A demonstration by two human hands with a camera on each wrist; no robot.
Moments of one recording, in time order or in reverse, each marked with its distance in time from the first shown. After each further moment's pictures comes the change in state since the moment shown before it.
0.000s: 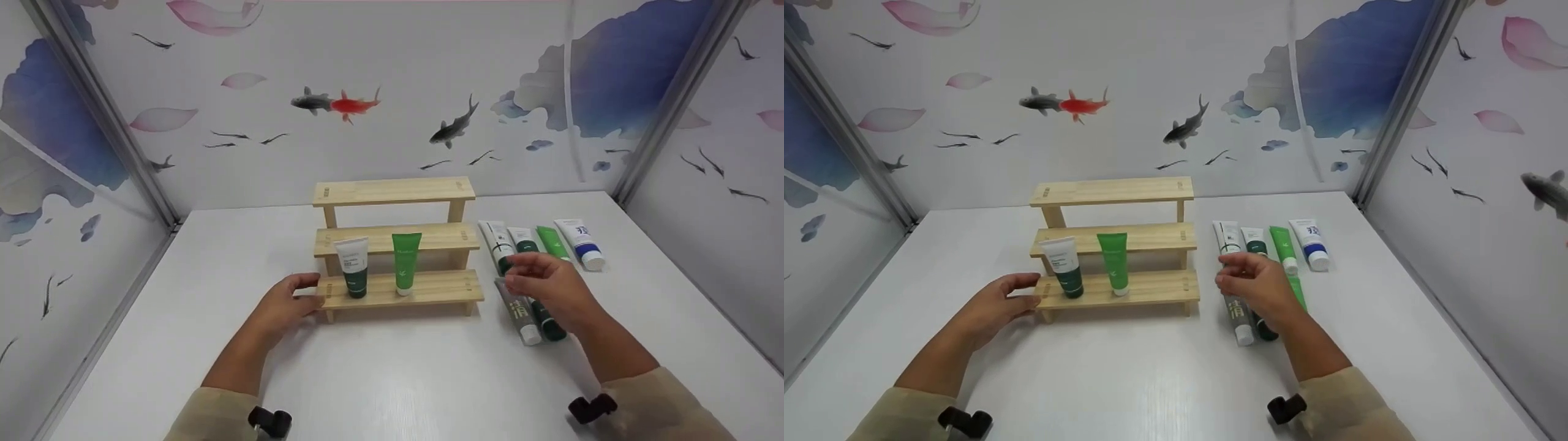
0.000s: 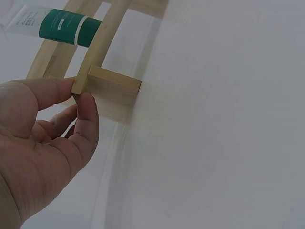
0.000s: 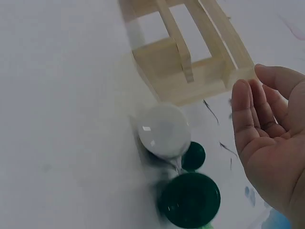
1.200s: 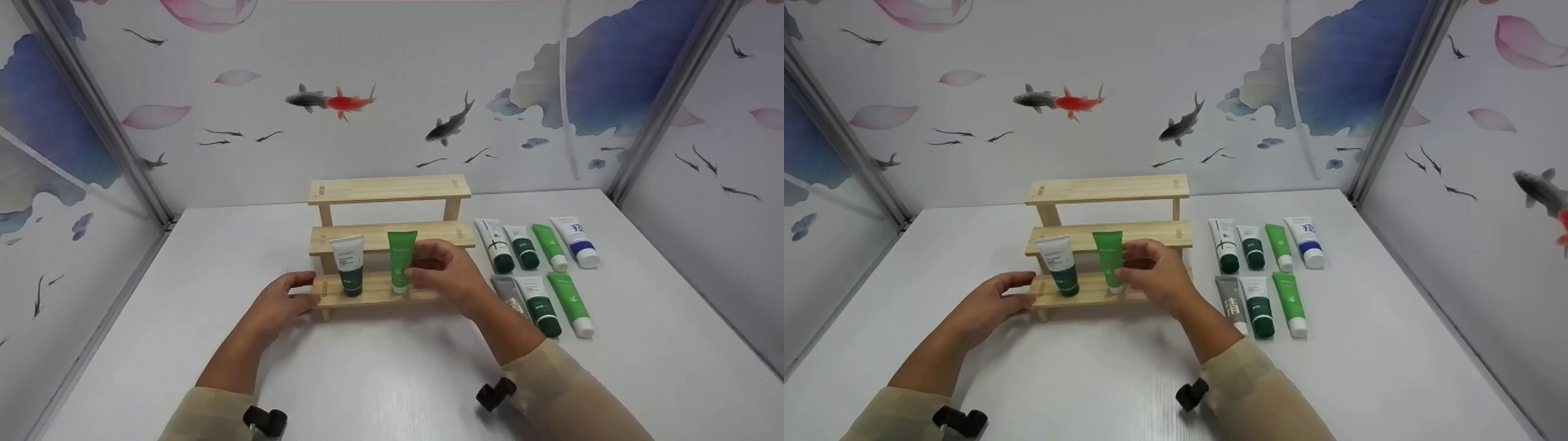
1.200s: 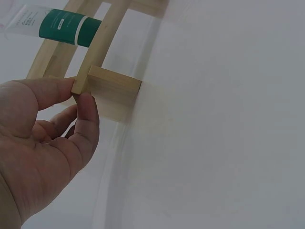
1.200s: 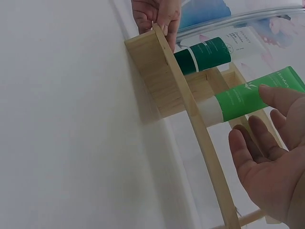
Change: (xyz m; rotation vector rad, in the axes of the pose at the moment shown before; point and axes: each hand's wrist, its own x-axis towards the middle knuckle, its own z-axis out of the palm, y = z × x) left_hand 0.000 -0.002 -0.001 0.023 -0.003 0.001; right_hand 0.034 -0.047 0.137 0.106 -0.123 -0.173
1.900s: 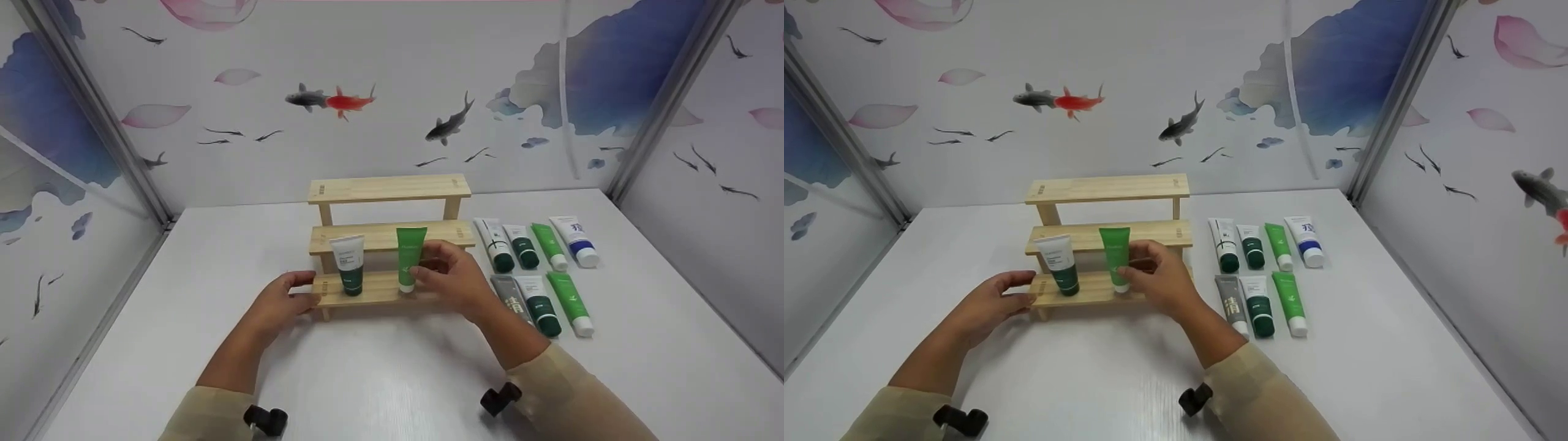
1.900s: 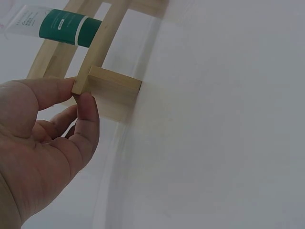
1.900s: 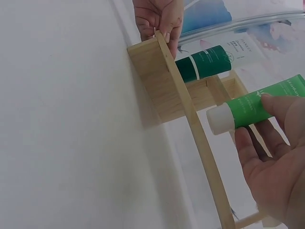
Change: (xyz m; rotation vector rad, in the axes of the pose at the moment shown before) left_hand -0.001 0.000 0.001 -0.033 -0.005 -0.001; right_hand -0.010 0.000 -0.001 -0.034 0.048 -0.039
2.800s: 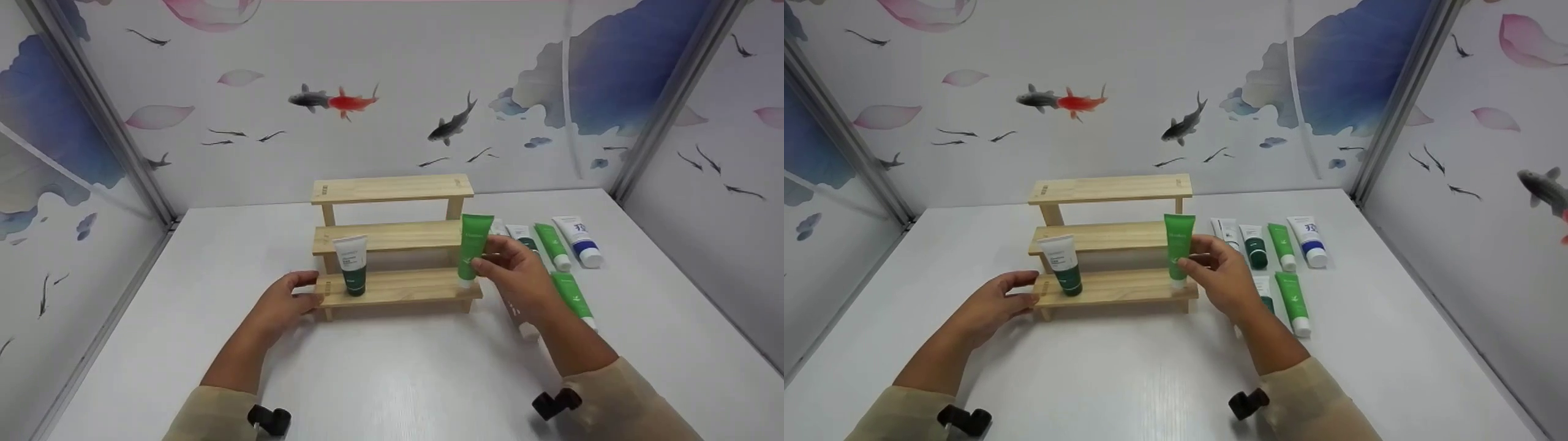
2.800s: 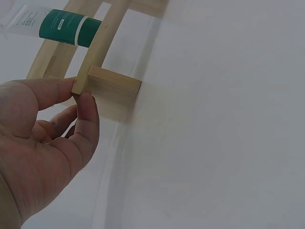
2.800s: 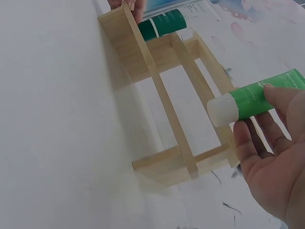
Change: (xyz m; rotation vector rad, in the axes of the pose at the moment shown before) left_hand -0.002 0.002 -0.001 0.040 0.009 -0.002; right_hand -0.027 0.002 -0.078 -0.005 0.127 0.064
